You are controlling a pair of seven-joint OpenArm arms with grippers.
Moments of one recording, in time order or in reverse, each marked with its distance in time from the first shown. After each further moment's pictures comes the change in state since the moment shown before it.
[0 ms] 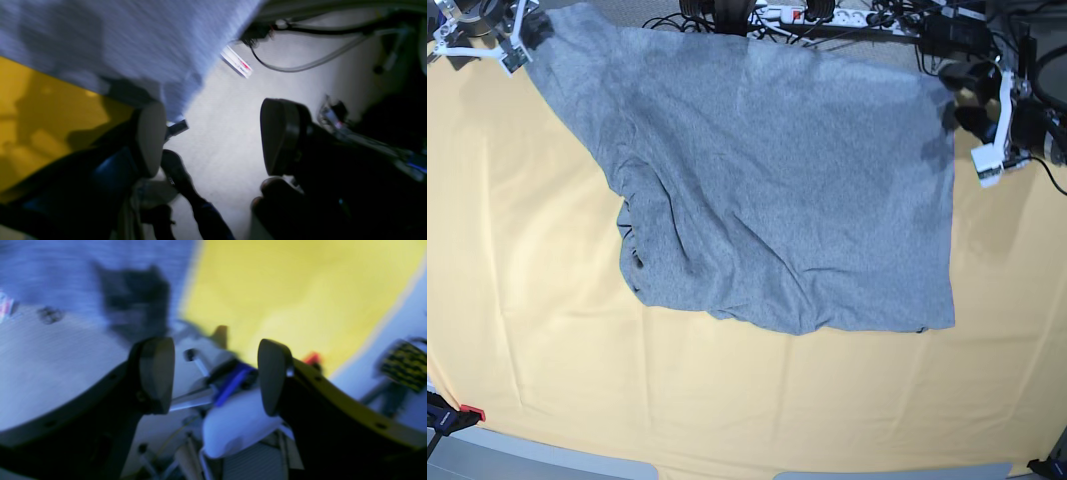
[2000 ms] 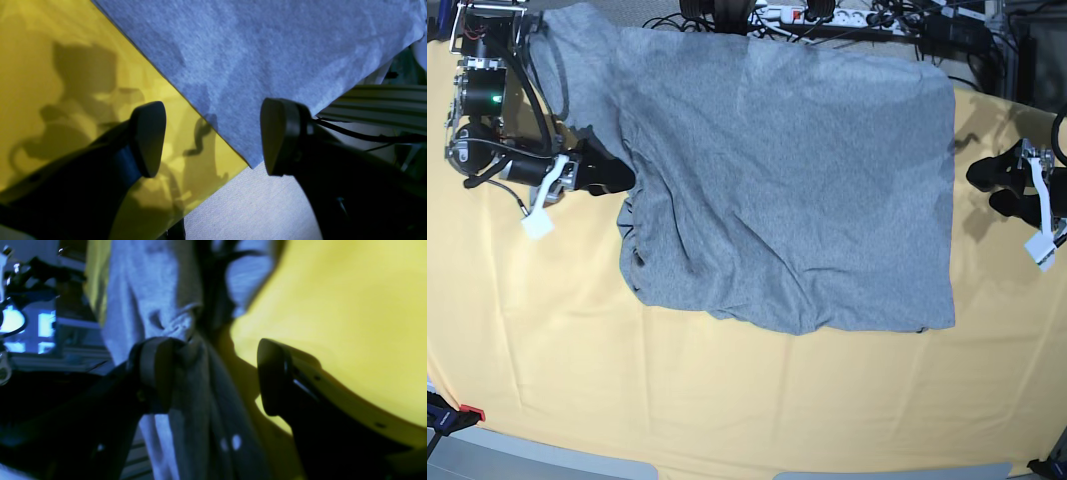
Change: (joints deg) left arm -14.4 6.3 -6.2 -15.9 0.0 1.0 0.2; right arm 54.4 -3.4 -8.6 -55.0 81.8 19.0 -15.7
